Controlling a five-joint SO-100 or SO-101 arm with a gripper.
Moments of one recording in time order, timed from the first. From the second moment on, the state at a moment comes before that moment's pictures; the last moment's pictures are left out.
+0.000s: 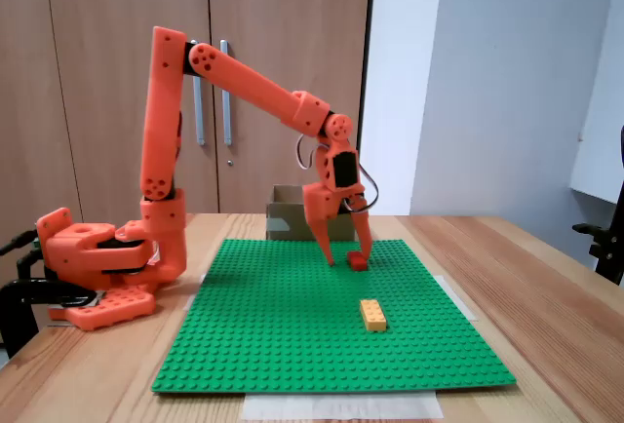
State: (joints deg) arm -16.1 79.0 104.5 55.5 11.6
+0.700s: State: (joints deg) arm -15.9 78.5 103.7 56.9 14.6
